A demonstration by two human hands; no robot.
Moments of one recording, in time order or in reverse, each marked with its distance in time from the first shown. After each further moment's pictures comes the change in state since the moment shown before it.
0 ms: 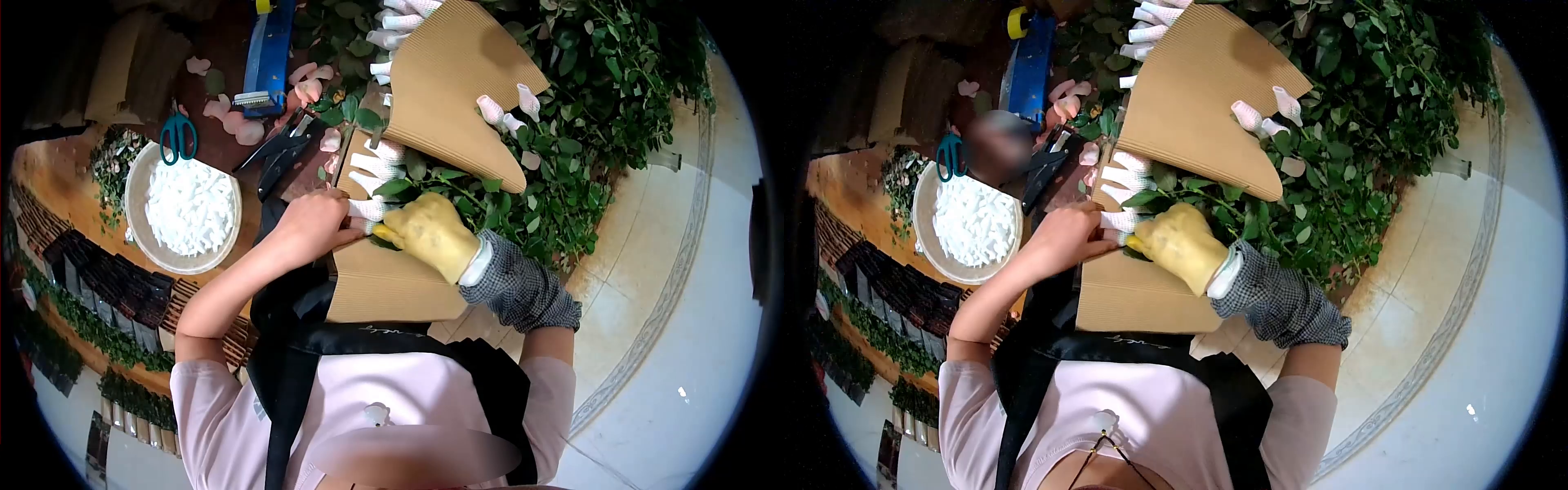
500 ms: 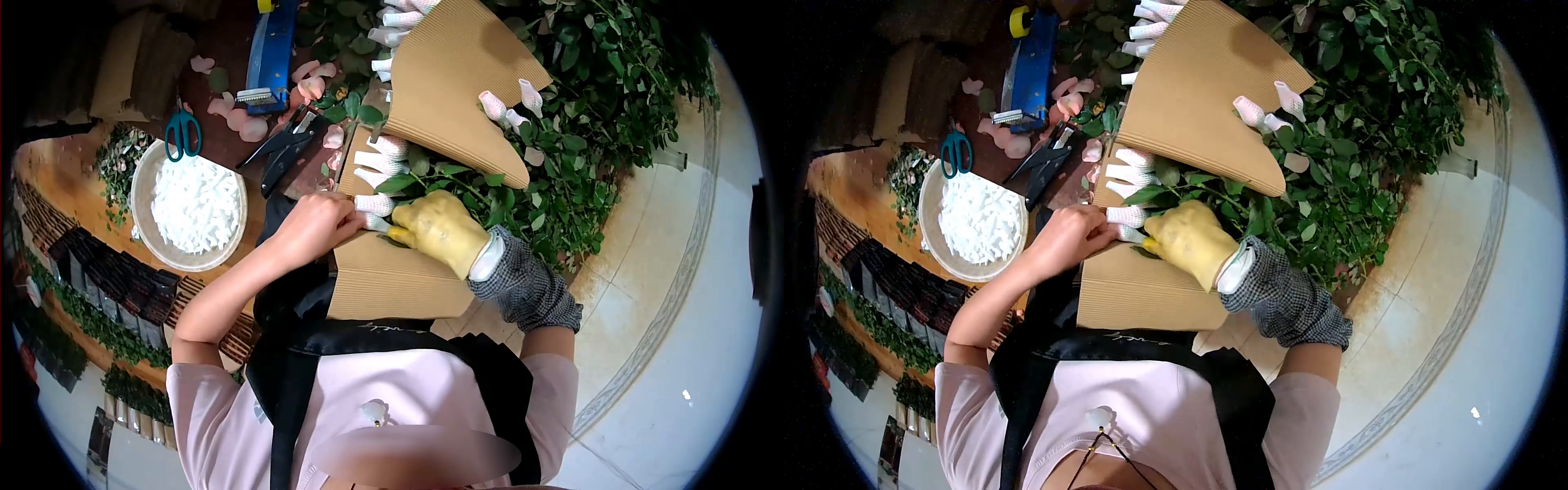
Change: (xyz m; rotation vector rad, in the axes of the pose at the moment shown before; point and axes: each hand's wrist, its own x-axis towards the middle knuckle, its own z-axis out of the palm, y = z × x) left_hand -0.006 -0.001 0.011 -0.138 0.143 0.070; right_hand -0.008 0.006 -0.009 0.036 -0.106 0.015
